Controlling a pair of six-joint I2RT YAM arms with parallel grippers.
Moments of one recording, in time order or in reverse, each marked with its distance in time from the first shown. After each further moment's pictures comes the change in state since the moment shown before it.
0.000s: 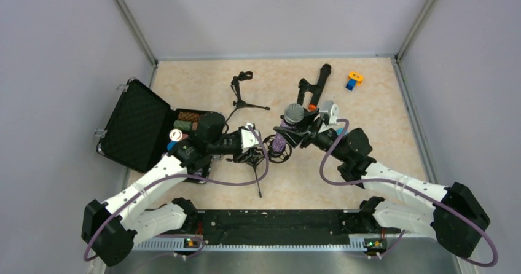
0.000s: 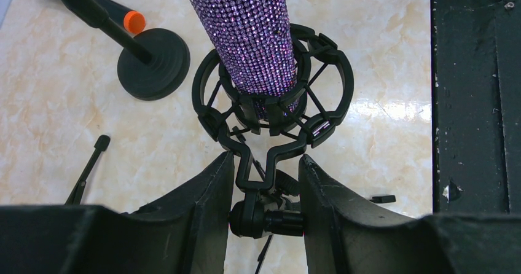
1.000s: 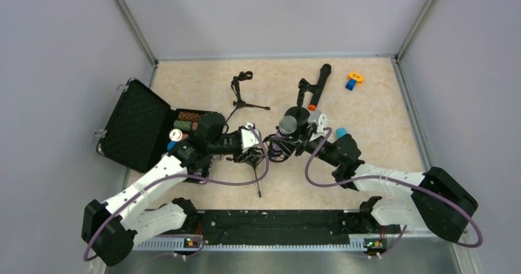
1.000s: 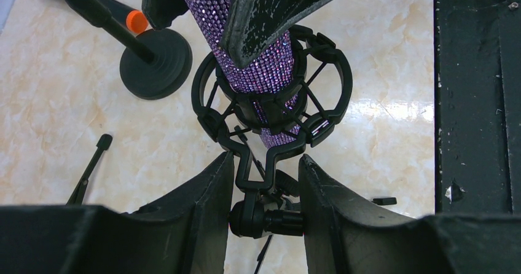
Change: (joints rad) left arm 0.000 0.000 0.000 0.001 -0.005 0.000; right arm 0.027 0.142 -0.116 0.184 0.005 -0.051
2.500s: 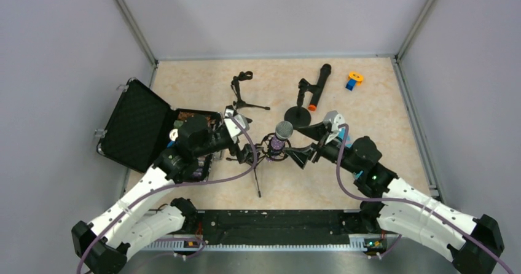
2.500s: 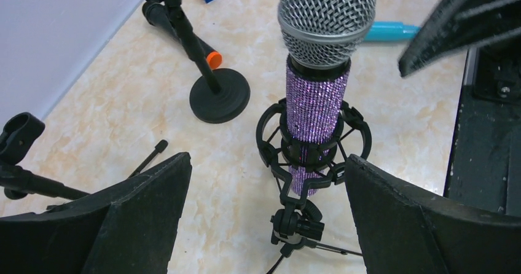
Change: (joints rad) left arm 0.000 -0.163 0.002 0.136 -0.144 -0.253; right arm 0.000 -0.449 0.055 -0.678 0.106 0.031
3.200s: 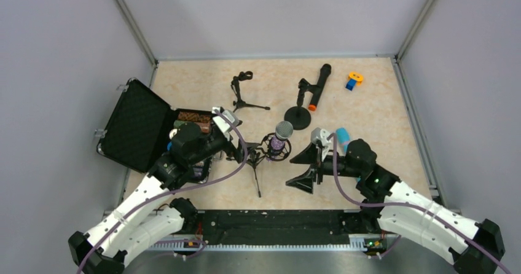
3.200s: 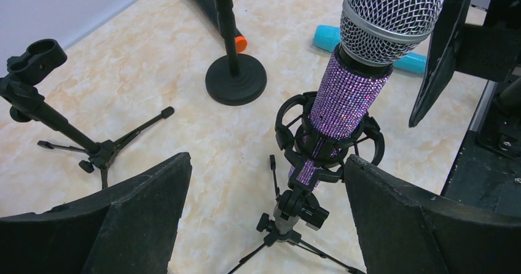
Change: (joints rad) left arm 0.001 -0.103 -0.066 0.023 -0.187 -0.232; right arm 0.000 -0.088 -0.029 -0.275 -0.396 0.032
